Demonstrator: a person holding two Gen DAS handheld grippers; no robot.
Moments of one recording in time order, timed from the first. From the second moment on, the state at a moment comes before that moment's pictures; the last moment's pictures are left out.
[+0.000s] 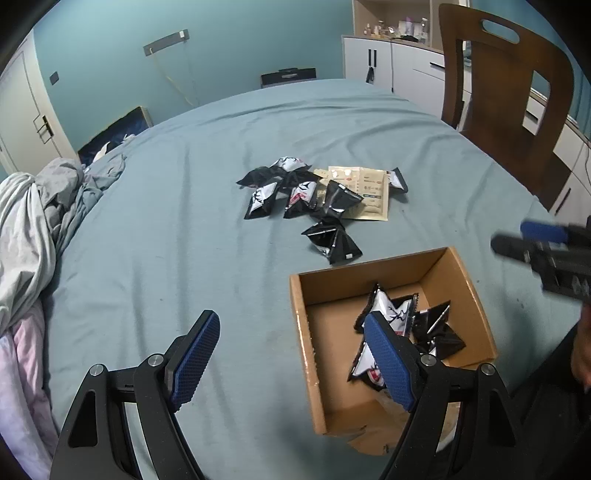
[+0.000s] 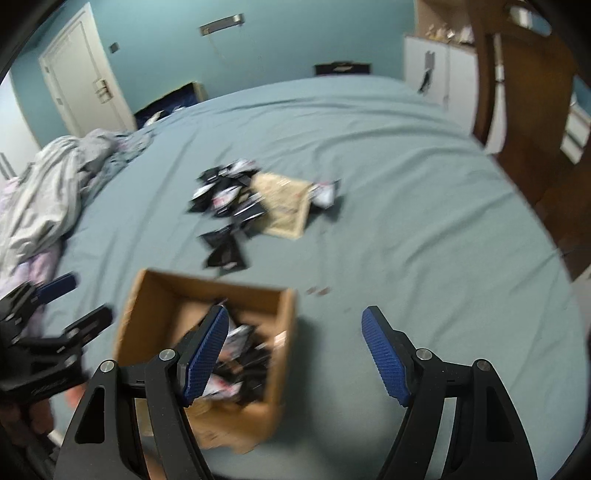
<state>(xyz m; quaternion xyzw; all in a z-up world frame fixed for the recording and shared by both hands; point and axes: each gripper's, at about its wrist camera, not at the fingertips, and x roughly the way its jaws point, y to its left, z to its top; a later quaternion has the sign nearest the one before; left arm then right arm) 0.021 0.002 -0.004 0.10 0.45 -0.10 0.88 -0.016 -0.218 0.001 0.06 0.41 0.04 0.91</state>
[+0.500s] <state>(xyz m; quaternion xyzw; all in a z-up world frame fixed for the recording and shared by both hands) 0.030 -0.003 -0.009 0.09 0.47 -0.11 0.87 0.062 -0.271 -0.017 0.15 0.47 0.02 0.87</state>
